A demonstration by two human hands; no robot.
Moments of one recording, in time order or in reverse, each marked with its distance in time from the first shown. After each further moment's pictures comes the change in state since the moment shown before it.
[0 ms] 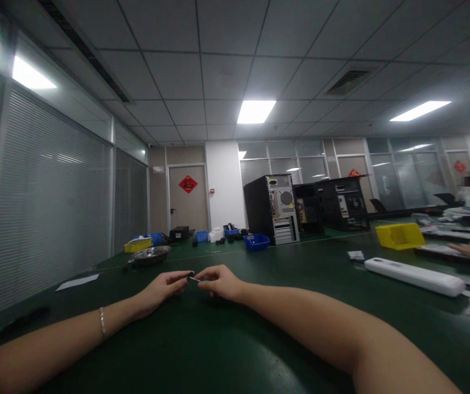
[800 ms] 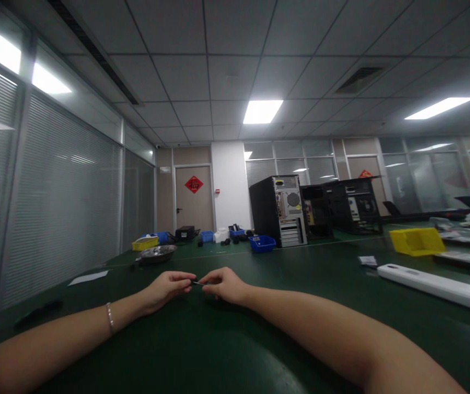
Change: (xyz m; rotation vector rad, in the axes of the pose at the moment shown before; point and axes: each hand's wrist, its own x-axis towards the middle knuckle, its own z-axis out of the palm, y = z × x) left_hand -0.003 0.003 -0.001 -0.307 0.019 -0.144; right_hand -0.001 0.000 -0.001 -0.068 -0.061 0.036
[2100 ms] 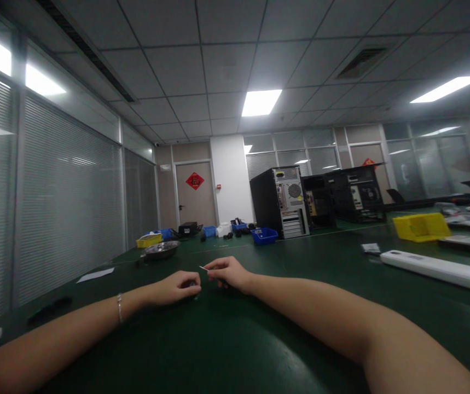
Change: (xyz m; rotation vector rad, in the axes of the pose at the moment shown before) left_hand -0.007 0.020 0.021 0.909 -0.312 0.212; right_hand 0.002 0.008 -0.003 0.282 0.063 0.001
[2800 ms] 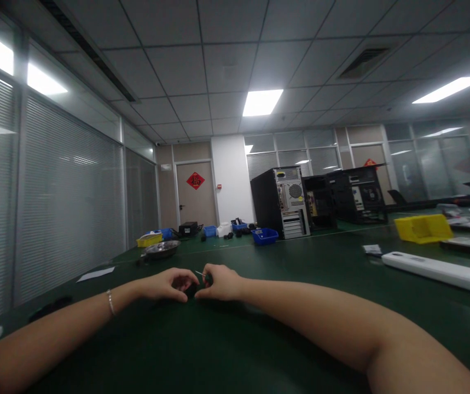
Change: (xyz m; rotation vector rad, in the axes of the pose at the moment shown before) left_hand -0.013 -0.011 -0.025 -0.203 -0.128 -0.081; right_hand -0.005 -0.027 0.021 -0.653 -0.064 0.091
